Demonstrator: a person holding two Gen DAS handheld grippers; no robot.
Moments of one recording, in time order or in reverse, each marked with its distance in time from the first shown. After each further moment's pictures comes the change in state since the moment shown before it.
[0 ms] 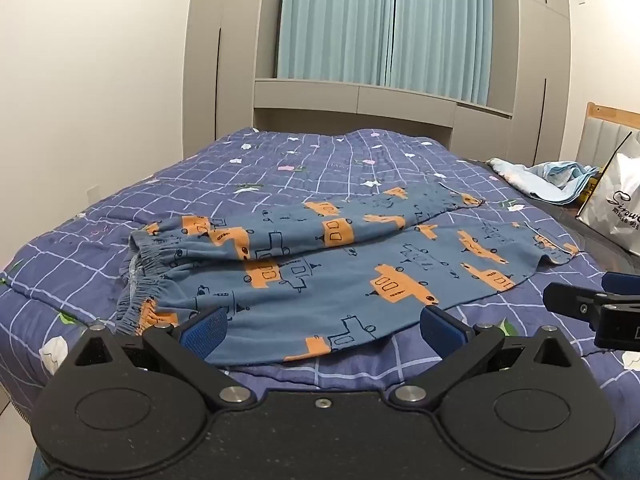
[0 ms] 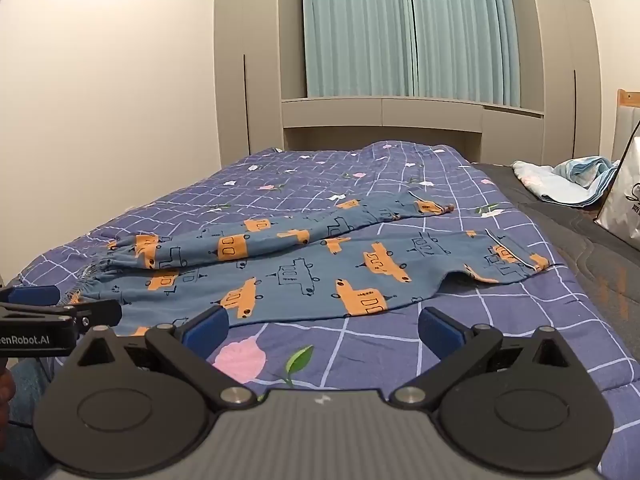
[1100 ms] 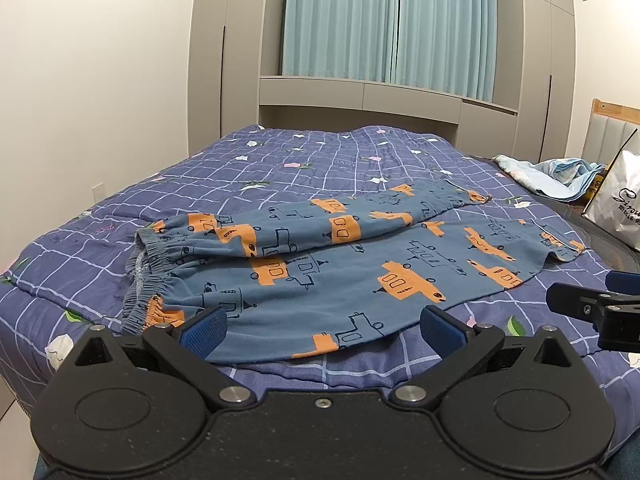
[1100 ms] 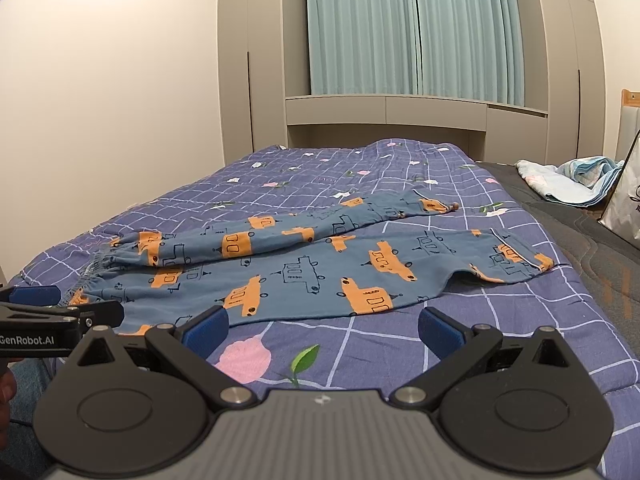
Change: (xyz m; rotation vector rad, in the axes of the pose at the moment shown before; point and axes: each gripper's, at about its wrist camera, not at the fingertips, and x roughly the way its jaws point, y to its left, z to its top) left arm 0.005 0.003 0.000 -0.008 0.024 0.017; right arm 0.003 0.002 0.000 -0.001 0.007 0.005
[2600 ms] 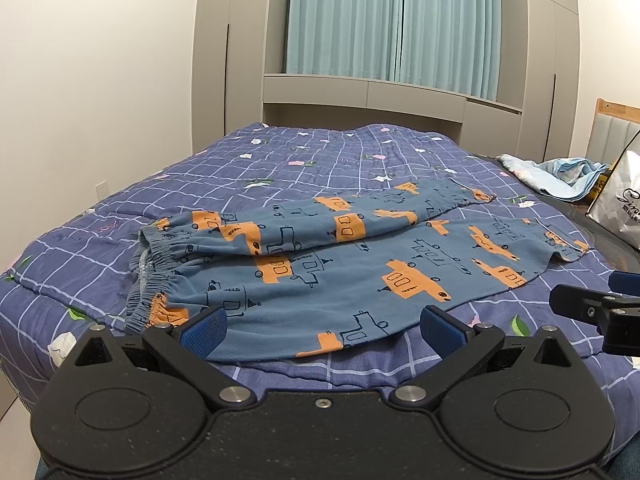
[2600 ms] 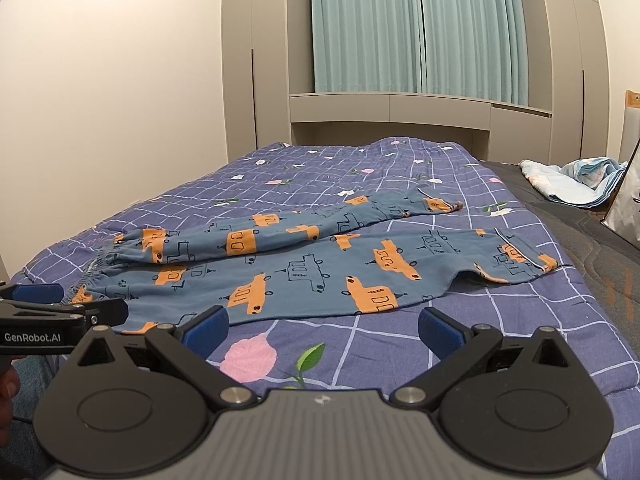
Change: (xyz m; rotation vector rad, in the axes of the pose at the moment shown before) left arm 0.000 0.000 0.000 0.002 0.003 -0.001; right arm 0.000 0.004 -0.001 -0.008 0.006 0.002
